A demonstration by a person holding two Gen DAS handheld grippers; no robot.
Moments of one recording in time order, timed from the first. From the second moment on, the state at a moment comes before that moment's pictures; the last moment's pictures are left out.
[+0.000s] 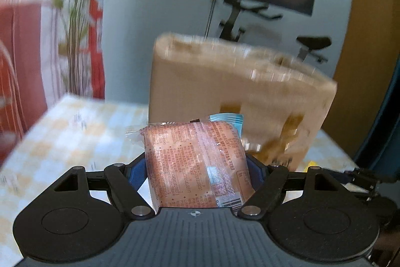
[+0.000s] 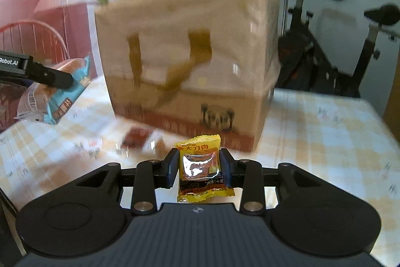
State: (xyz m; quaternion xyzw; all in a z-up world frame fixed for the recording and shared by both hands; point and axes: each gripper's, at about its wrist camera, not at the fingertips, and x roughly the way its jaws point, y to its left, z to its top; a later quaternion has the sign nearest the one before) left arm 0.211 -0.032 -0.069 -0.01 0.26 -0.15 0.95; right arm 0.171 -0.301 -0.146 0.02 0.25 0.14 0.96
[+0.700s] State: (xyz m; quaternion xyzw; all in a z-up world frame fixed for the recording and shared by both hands) left arm 0.357 -0.121 0.026 0.02 0.20 -0.19 0.96; right arm 0.309 -0.300 0.004 0.05 0.18 0.12 0.97
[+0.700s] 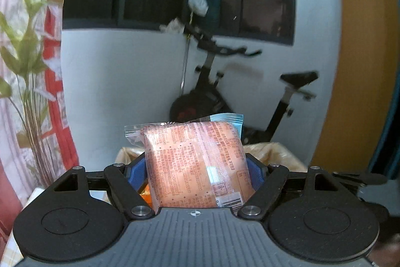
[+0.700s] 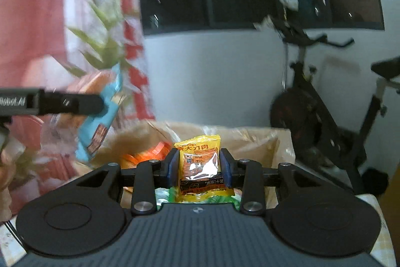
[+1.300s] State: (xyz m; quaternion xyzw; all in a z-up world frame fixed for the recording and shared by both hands) left arm 0.350 -0.081 0.003 0.01 0.21 -0.18 0.96; right arm 0.305 -0.292 -0.015 0.02 0.21 0.10 0.97
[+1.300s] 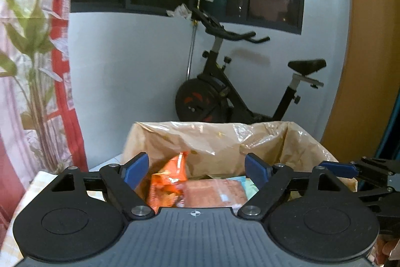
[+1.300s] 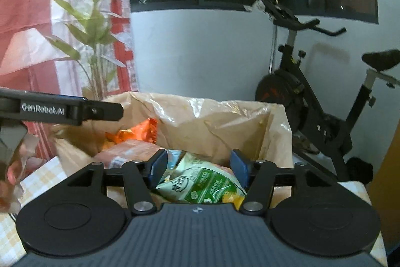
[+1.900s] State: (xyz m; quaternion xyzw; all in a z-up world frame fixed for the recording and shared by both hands) left arm 0.269 -0.036 -0.012 0.03 0.20 -0.19 0.96; right arm 0.230 -0.279 -0.016 0.01 0.19 0.14 0.97
